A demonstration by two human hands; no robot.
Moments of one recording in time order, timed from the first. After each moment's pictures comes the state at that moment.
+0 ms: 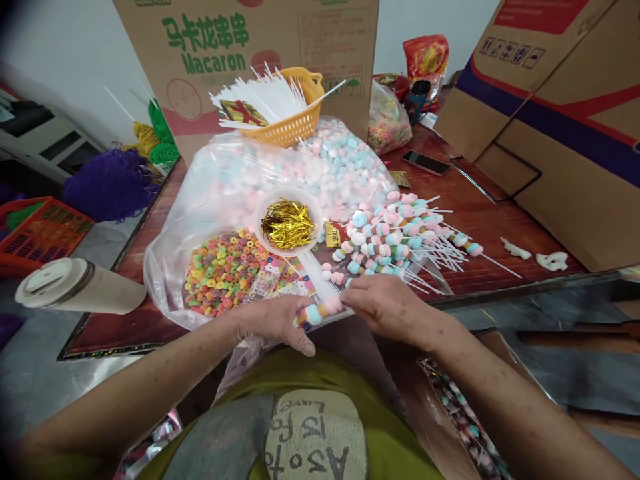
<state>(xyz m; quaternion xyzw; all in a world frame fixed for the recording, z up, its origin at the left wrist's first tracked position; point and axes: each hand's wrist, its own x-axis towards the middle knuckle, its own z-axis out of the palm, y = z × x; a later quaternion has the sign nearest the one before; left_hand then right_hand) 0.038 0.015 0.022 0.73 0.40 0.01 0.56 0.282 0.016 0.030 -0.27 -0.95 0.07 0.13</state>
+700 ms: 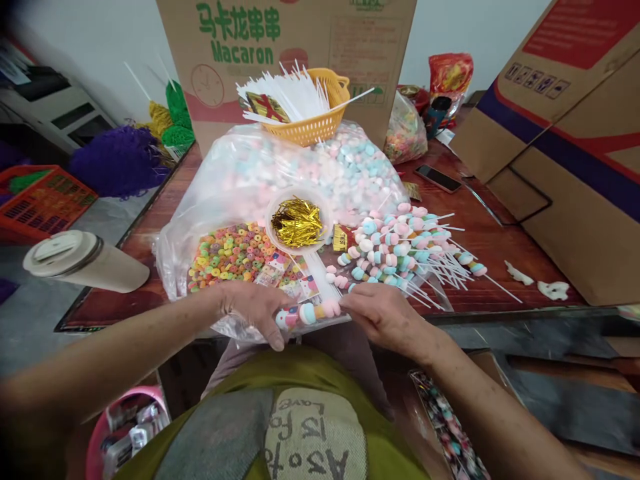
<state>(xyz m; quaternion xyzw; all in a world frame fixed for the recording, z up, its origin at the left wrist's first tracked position) 0.003 0.033 0.033 0.65 0.33 -0.12 0.67 0.276 0.020 0.022 -0.24 -0.94 0.11 0.19</state>
